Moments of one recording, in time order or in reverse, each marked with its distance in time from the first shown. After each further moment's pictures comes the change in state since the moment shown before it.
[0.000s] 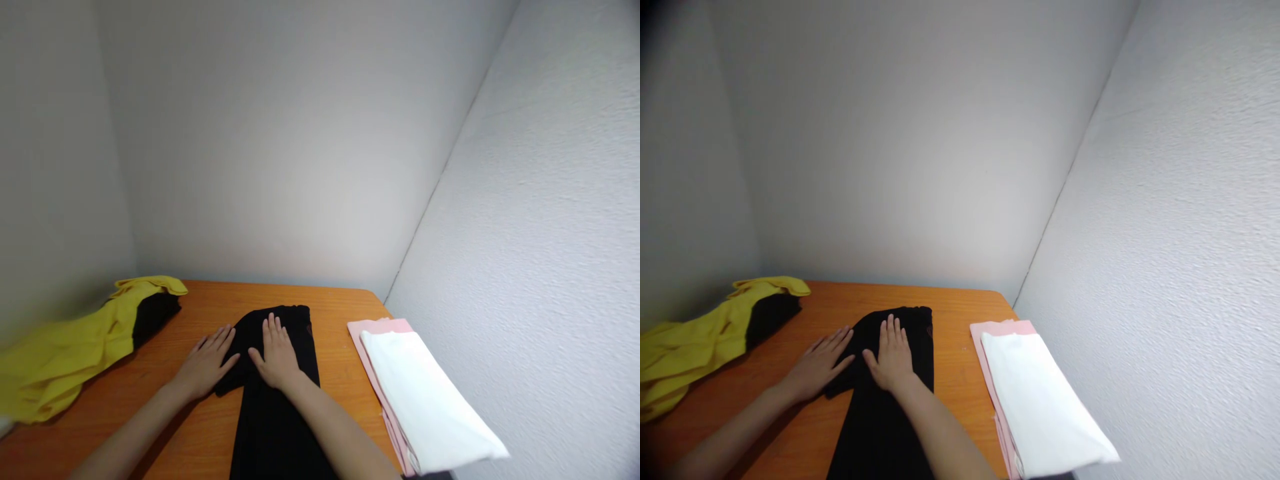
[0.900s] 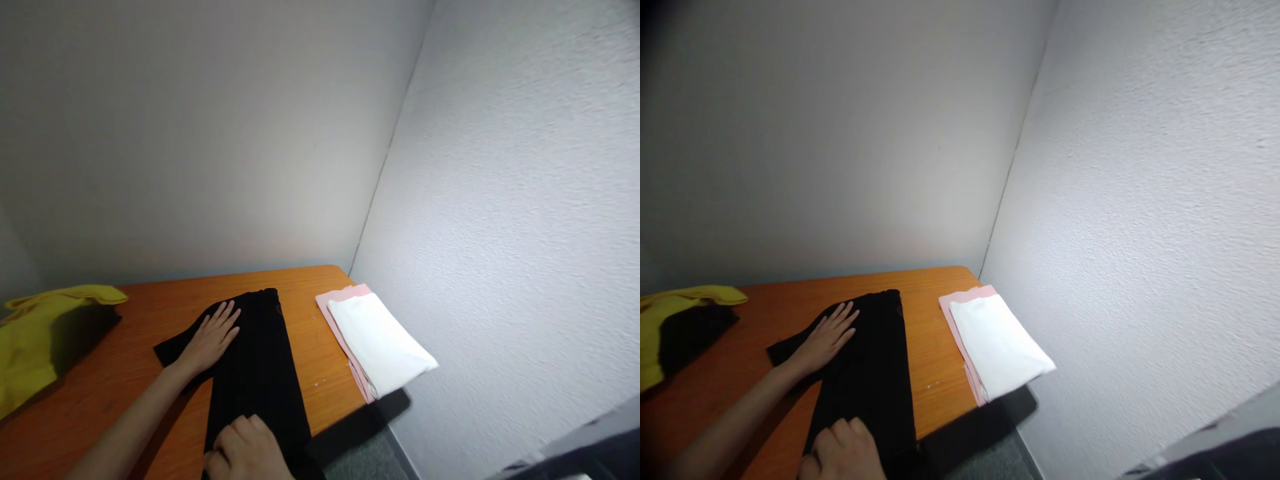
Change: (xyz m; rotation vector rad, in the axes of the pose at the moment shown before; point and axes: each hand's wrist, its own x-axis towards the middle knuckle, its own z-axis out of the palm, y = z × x) left_hand 0.053 0.051 0.011 -0.148 0.066 0.295; right_hand -0.163 -0.076 0.005 -0.258 0.216 -0.305
